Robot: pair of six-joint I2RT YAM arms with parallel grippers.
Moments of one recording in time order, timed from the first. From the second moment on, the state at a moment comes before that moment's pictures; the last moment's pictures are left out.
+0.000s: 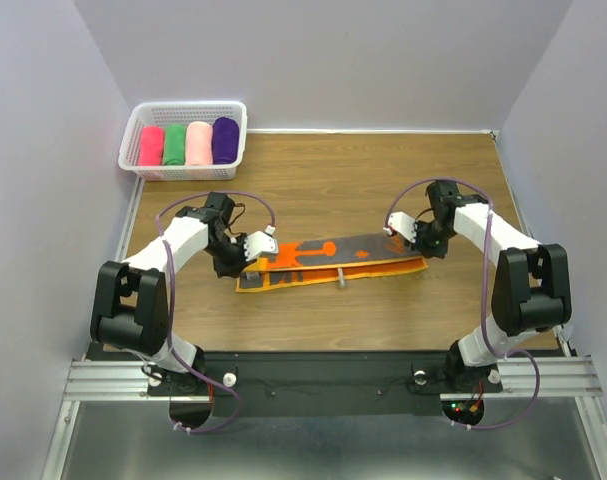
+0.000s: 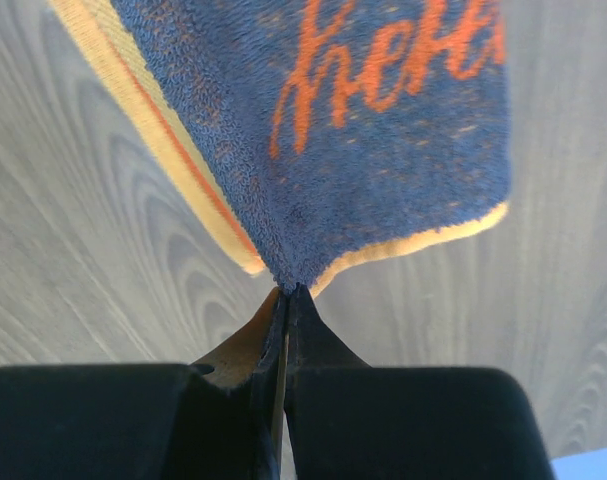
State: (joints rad) left arm -0.24 1.50 0.97 -0.88 0.37 1.11; right arm 0.10 1.60 1.08 -0.83 -0.17 -1.21
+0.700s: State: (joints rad) left arm -0.30 1.50 0.92 -0.85 0.33 1.09; right arm 0.10 1.63 1.05 -0.84 -0.17 -1.22
